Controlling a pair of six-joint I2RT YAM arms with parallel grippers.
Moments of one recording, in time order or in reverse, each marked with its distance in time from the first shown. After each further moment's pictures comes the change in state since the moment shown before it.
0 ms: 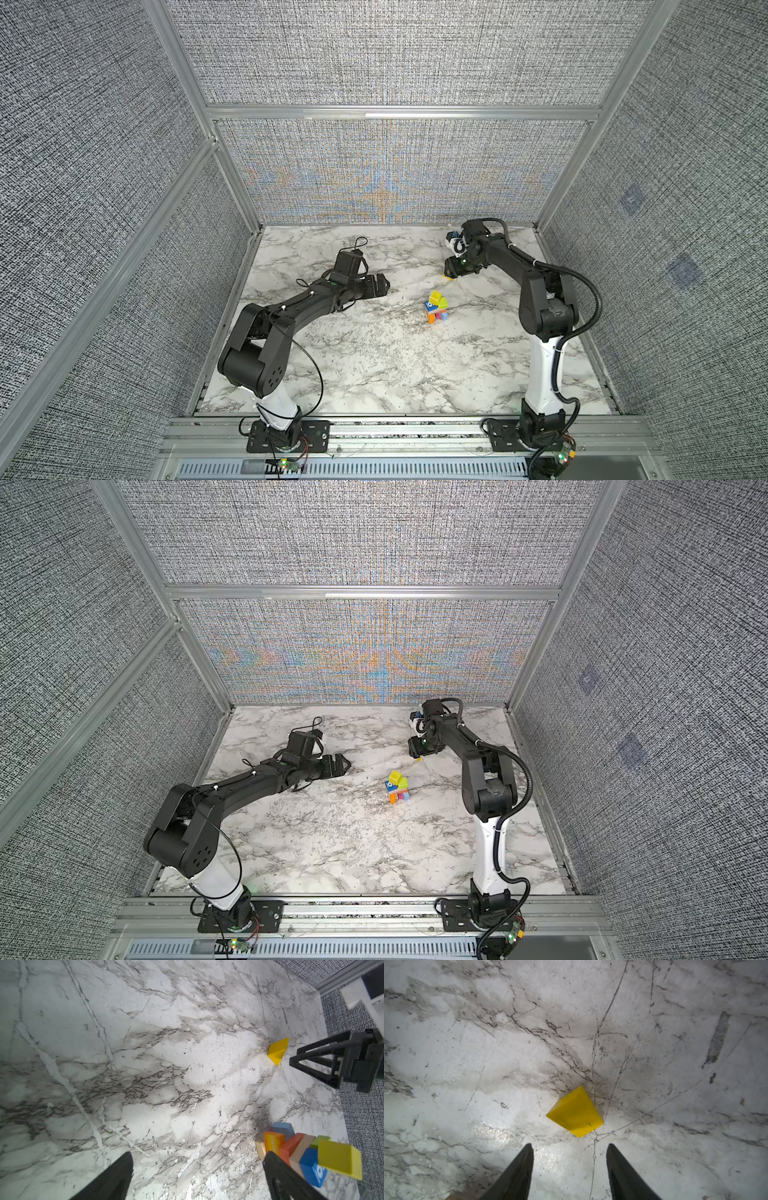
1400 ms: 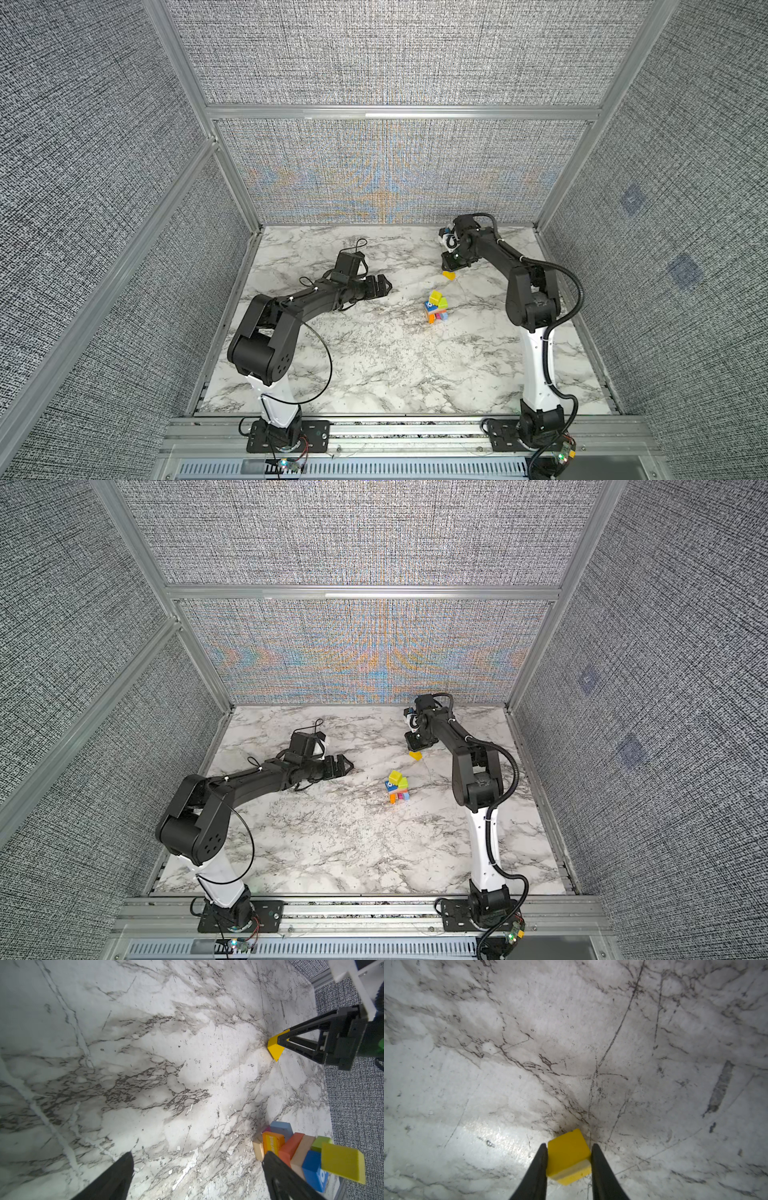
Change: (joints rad) left arm 0.019 0.085 0.014 0.057 0.103 -0.019; right arm 0.019 0.151 0.209 -0.070 0.039 -0.031
